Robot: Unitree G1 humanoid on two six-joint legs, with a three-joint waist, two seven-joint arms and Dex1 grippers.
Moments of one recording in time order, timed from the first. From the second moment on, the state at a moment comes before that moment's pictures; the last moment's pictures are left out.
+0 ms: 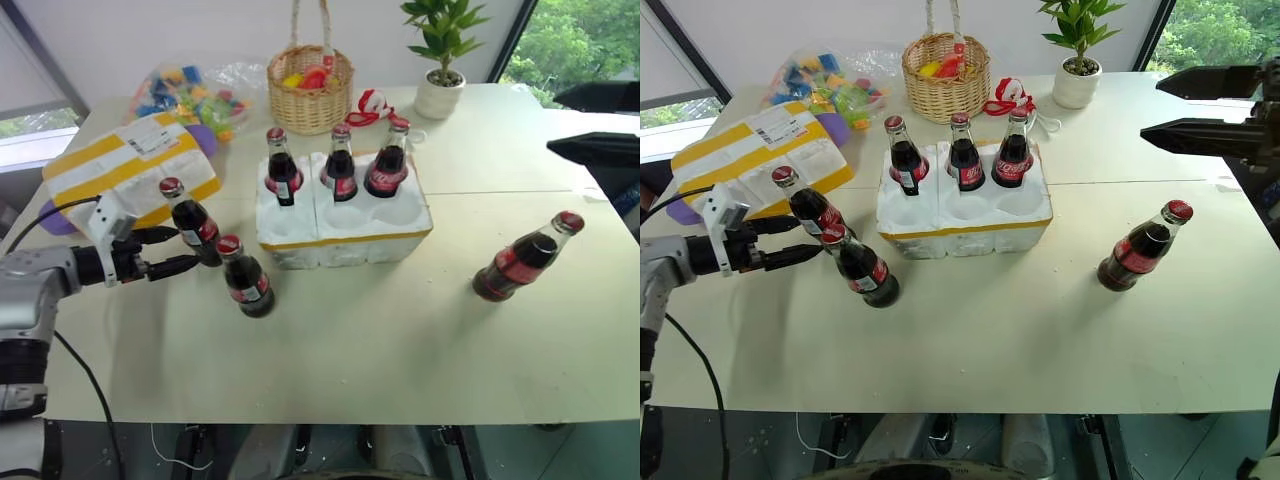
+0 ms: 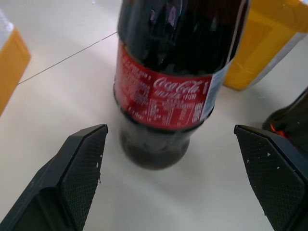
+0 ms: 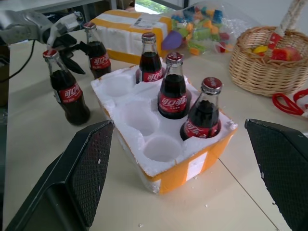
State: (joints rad) left arm -0.40 0.86 0.17 0.32 -0.42 0.38 -1.19; right arm -0.87 -1.23 -0.25 0.17 0.61 0.84 1.46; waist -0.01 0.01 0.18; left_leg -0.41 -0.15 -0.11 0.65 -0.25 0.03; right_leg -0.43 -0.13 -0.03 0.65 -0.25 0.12
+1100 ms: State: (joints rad) left arm -0.59 0.82 0.13 0.36 -0.41 0.52 -1.25; right arm -0.66 -1.20 -0.33 0.11 0.69 0.82 1.33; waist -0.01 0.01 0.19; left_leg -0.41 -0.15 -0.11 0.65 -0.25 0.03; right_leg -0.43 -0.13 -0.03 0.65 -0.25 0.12
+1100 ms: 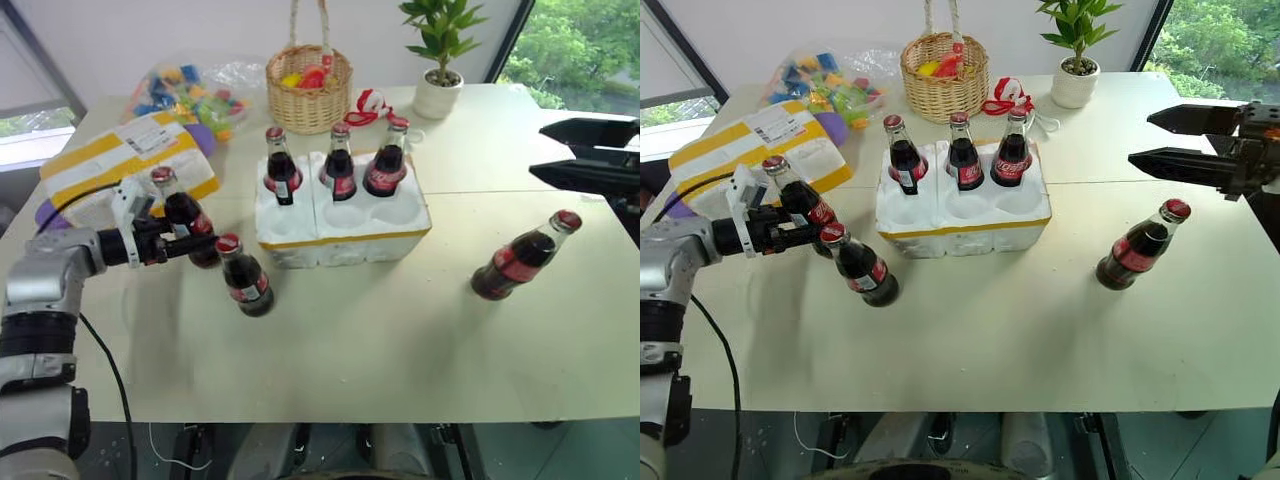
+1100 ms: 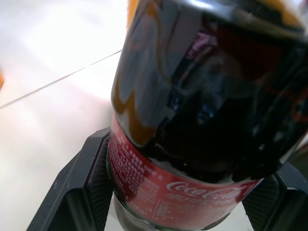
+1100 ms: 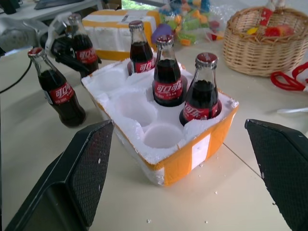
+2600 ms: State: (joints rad) left arm -1.05 0.52 -0.14 0.79 -0.20 0.20 -1.49; right arm -0.33 -1.16 -0.64 -0.08 0.79 0.87 1.12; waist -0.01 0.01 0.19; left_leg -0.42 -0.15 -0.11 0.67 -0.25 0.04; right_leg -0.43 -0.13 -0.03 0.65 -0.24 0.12
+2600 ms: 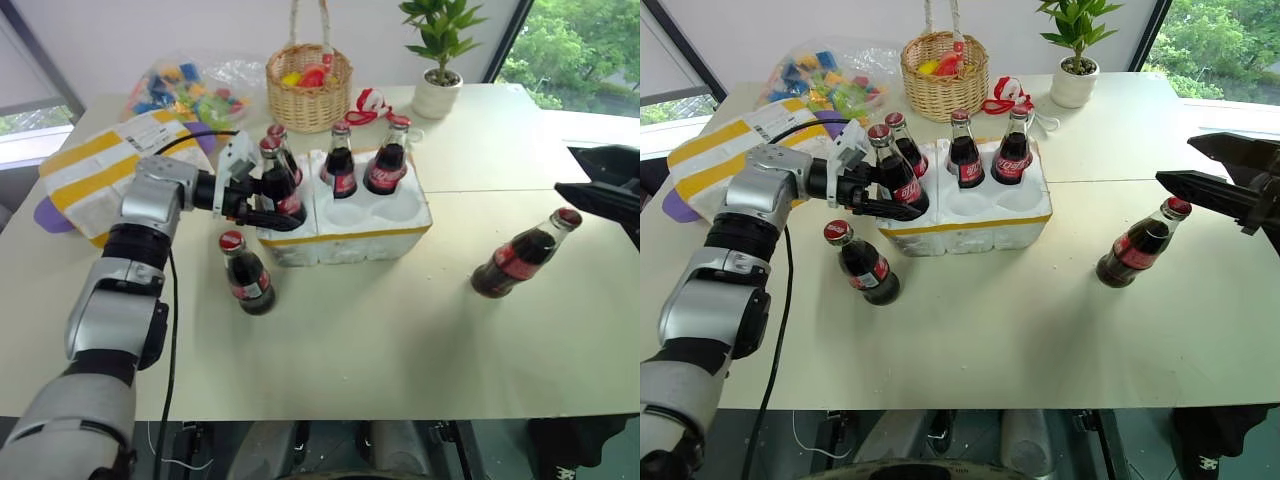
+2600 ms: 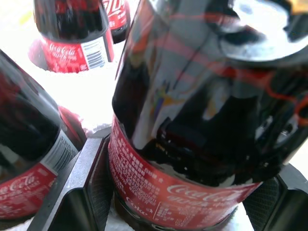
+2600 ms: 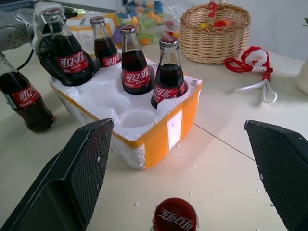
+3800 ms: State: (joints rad) left arm -0.20 1.07 0.41 -0.26 -0.67 0.82 -1.43; right arm -0.92 -1.11 -0.08 0.40 0.52 0.61 1.43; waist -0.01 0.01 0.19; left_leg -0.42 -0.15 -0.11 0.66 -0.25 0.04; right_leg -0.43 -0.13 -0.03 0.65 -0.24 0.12
